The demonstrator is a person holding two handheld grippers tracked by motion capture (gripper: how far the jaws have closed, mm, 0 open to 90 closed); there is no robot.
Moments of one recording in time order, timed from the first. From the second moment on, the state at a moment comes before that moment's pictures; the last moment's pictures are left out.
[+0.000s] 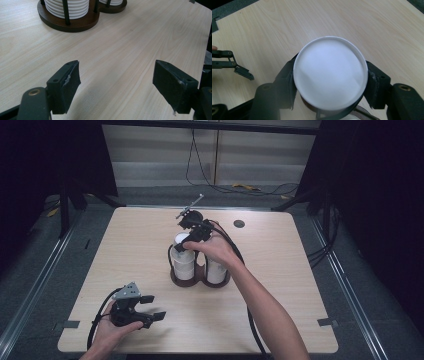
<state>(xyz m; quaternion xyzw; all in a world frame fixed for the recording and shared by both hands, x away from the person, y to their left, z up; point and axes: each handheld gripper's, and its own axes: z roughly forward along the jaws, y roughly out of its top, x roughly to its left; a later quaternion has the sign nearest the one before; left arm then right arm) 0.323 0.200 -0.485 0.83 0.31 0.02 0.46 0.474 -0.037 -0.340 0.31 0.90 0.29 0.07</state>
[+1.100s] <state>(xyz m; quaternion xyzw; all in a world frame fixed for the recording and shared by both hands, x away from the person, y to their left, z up) 0.324 0.201 -0.486 0.82 0.32 0.02 0.47 0.458 -0.047 -0.316 0.30 0.89 0.33 0.09</state>
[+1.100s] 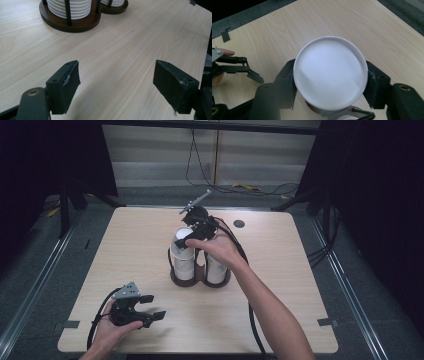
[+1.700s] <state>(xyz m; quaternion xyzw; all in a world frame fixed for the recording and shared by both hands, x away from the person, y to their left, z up) 0.325 0.199 -0.485 0.82 0.32 0.02 0.47 0.448 -0.072 -0.308 0.32 0.86 0.39 0.09</state>
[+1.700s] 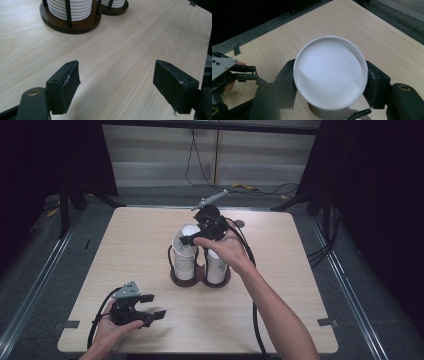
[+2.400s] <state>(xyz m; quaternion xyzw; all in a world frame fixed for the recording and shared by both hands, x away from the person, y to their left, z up) 0.325 0.186 -0.473 0.82 0.29 0.04 0.49 0.397 -0.122 -0.312 0.31 0.83 0.46 0.08</state>
